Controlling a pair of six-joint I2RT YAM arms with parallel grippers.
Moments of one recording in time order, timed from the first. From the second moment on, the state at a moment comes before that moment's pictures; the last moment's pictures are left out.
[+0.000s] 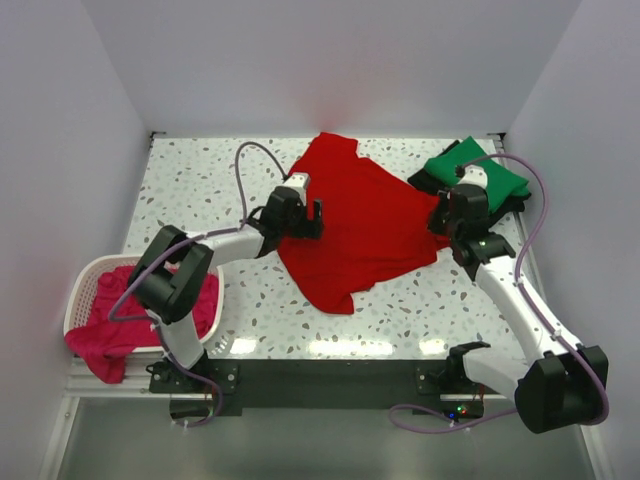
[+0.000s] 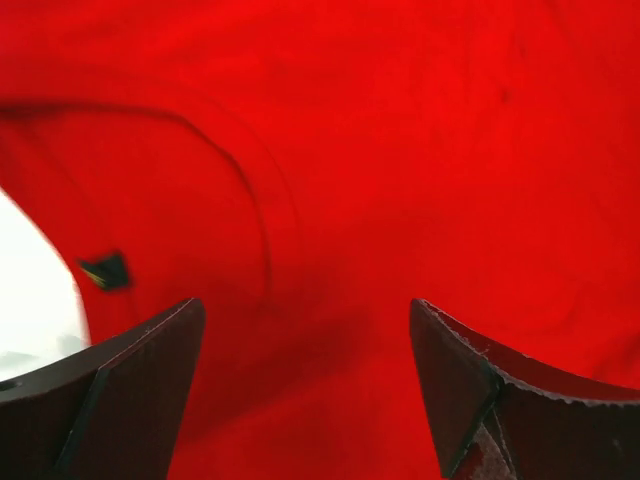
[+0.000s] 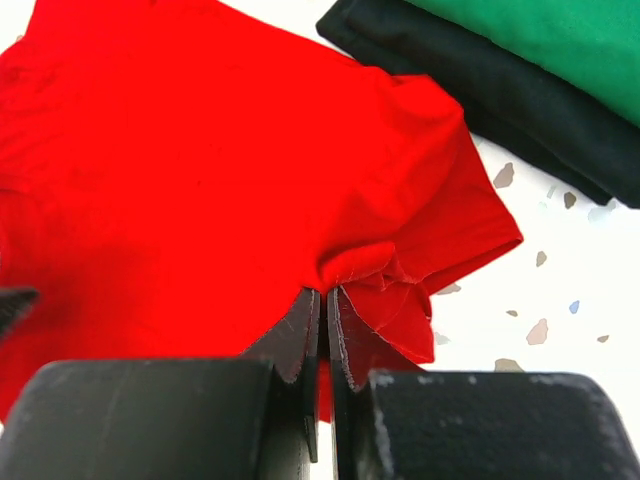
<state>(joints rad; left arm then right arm) -0.54 1.78 1.00 0.17 -0.06 -0.37 0.21 1.10 0.86 -0.30 0.21 0.38</state>
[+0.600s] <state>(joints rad) -0.52 1.91 1.06 0.15 -0.04 -0.42 0.21 1.09 0.85 -0.28 0.21 0.38</state>
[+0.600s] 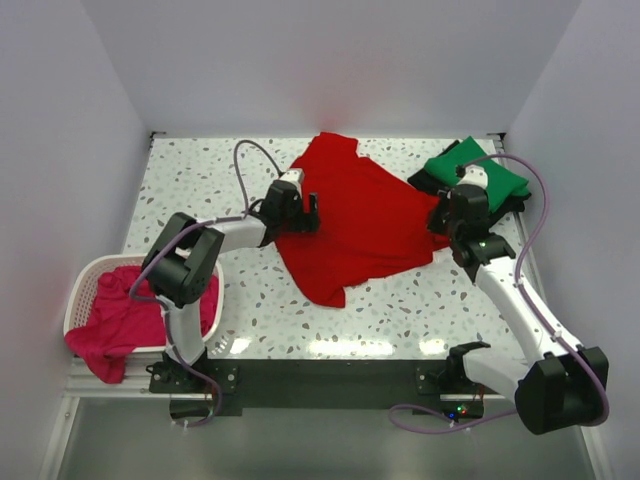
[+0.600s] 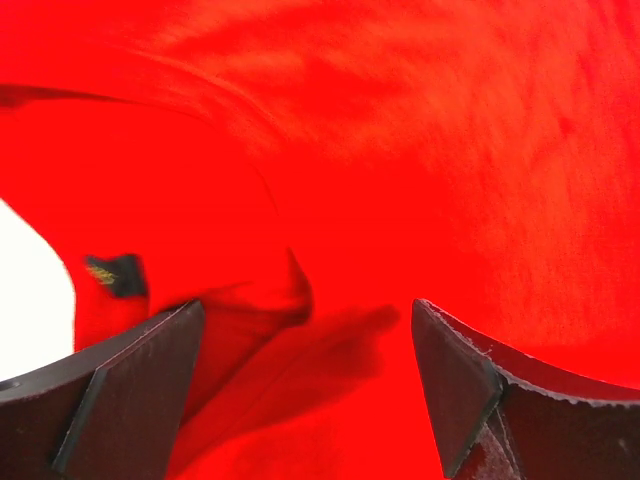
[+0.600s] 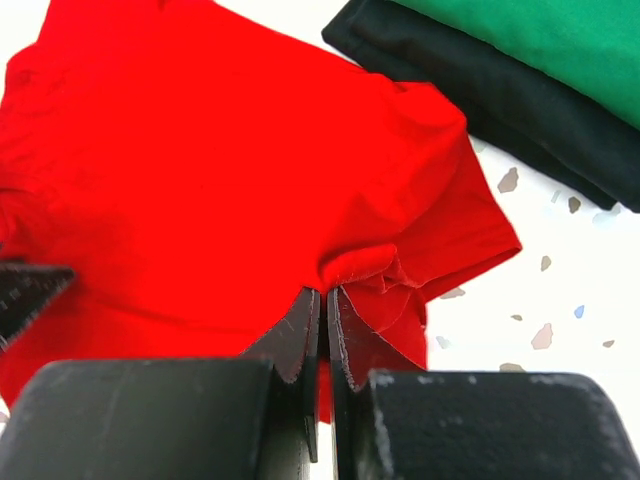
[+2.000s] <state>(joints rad) -0.83 1.38 0.72 -0.26 -0.53 -0.56 0.21 1.27 0.85 -0.17 0.00 0.39</state>
